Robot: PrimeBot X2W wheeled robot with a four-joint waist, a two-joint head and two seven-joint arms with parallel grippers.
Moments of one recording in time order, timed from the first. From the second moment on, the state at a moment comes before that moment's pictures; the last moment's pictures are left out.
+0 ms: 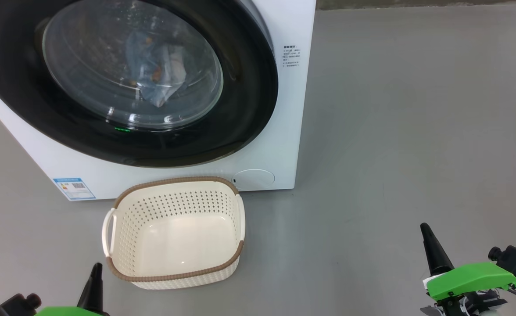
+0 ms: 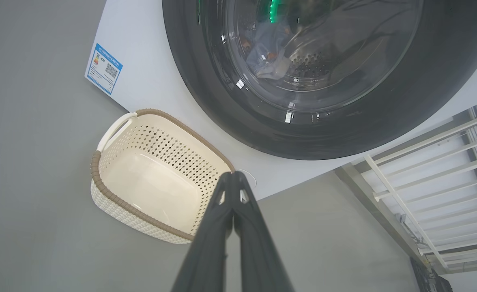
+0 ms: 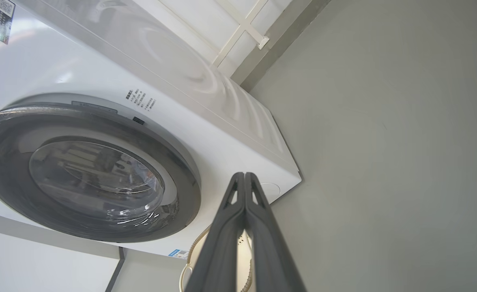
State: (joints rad) left arm -0.04 0.11 -0.02 0.33 -0.98 -0.13 -0.08; right arm -0.16 -0.10 -0.03 0.45 0.97 0.14 -0.09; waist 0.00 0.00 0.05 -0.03
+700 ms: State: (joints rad) left arm -0.04 0.09 0.01 0.31 -1.17 -0.13 -0.02; right arm -0.14 -0.09 -0.06 0.40 1.17 0.14 -0.02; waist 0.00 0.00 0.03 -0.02
